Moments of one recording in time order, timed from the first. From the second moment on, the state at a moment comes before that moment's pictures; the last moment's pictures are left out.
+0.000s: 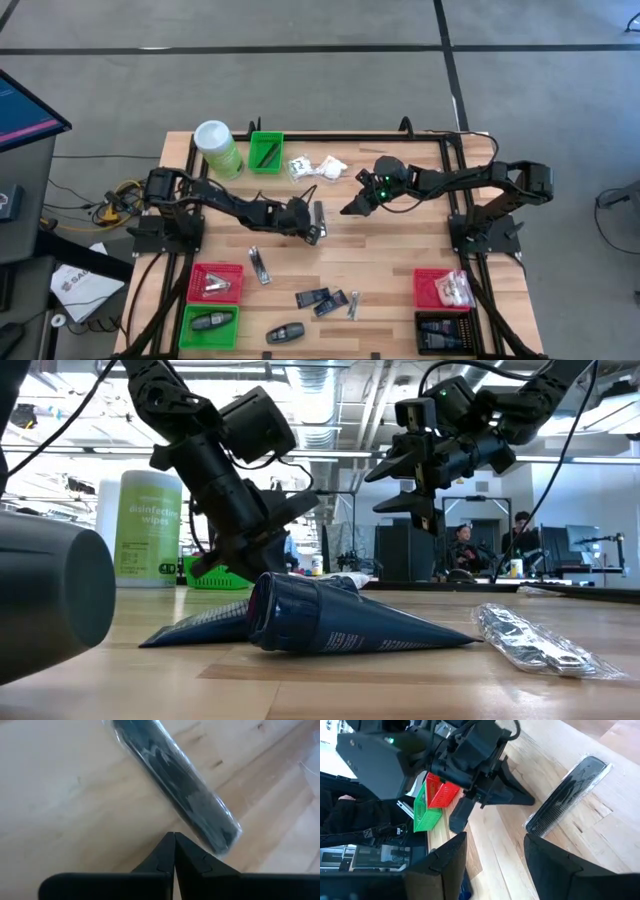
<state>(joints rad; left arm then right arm) -0.05 1.82 0.84 0.00 -0.22 -1.02 -0.28 1.48 0.67 0.30 -0.50 0.81</state>
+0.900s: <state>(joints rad) -0.21 1.75 0.83 0.08 -0.22 -1.12 -0.06 1.48 0.67 0.26 -0.26 0.91</state>
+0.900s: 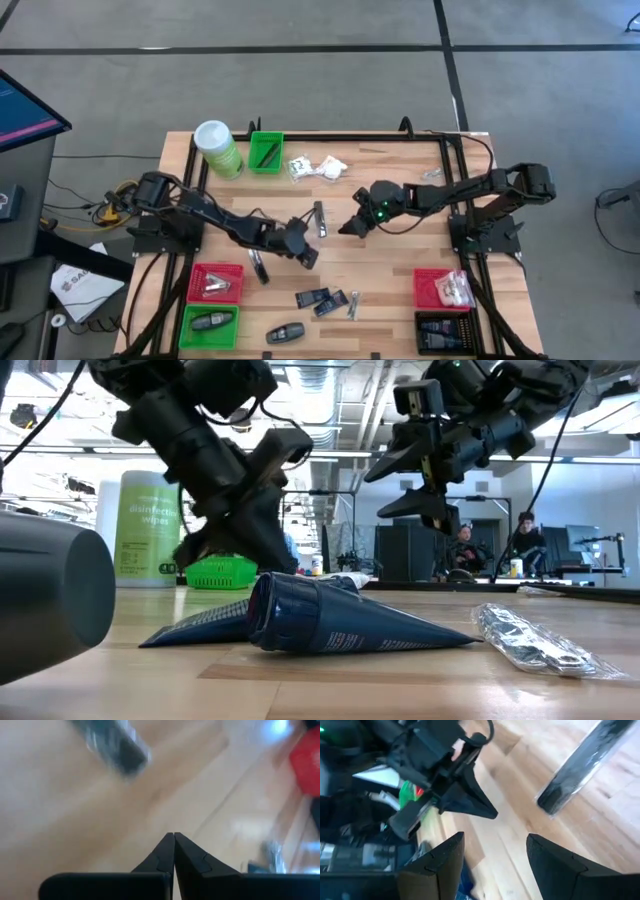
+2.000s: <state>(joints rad) 0.15 1.75 0.82 0.13 -0.05 -0.57 0.05 1.49 0.67 0.29 0.03 1.17</state>
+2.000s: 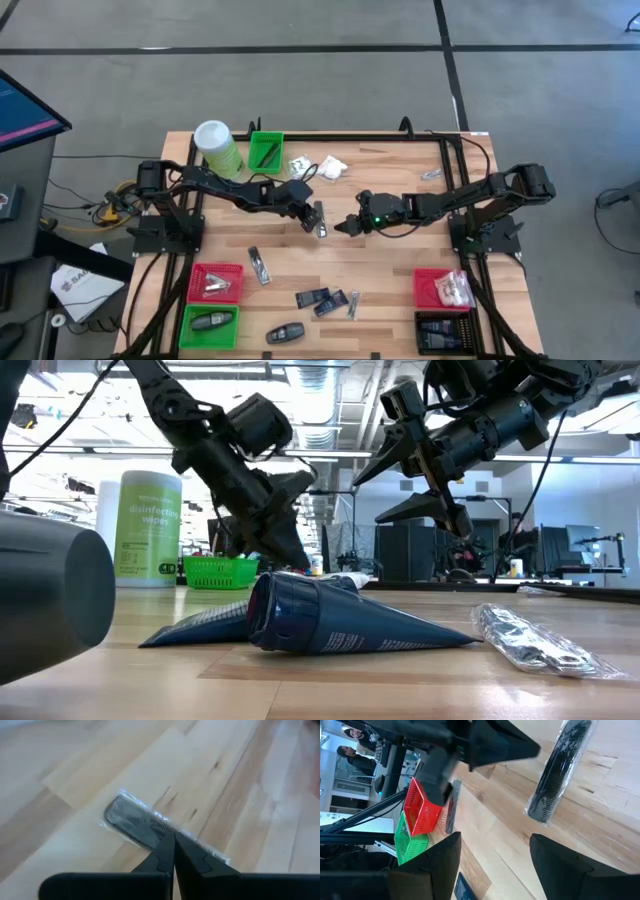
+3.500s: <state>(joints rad) 0.04 1.95 0.98 0.18 0.02 -0.72 0.13 1.49 0.67 0.24 0.00 1.15</state>
